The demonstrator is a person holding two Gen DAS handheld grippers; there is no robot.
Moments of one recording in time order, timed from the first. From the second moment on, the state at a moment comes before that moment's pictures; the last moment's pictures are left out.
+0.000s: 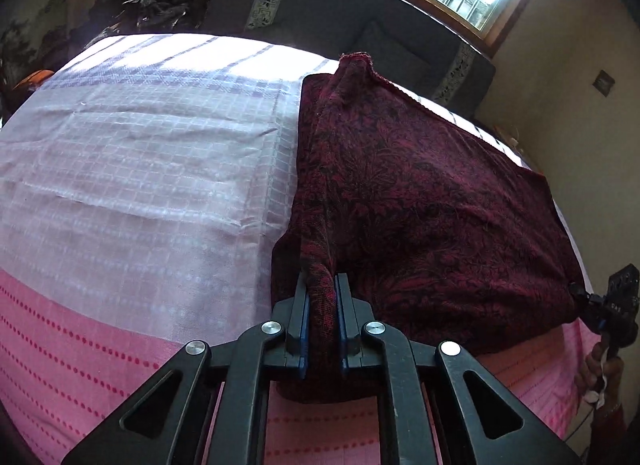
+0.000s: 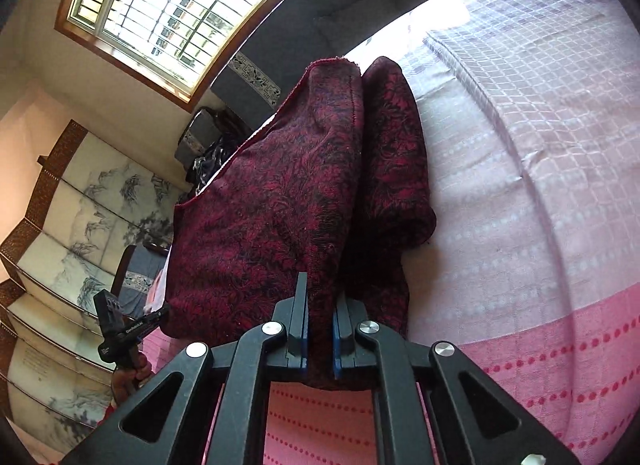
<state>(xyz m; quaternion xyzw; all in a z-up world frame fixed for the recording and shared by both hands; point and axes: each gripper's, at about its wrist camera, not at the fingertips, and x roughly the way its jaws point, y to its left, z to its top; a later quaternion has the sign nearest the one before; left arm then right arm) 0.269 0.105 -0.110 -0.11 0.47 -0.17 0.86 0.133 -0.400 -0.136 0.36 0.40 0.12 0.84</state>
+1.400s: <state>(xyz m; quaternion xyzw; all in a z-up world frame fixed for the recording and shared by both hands) 0.223 0.059 -0.111 0.09 0.37 -0.02 0.93 0.125 -0.345 -0.125 0.14 0.41 0.02 0.90</state>
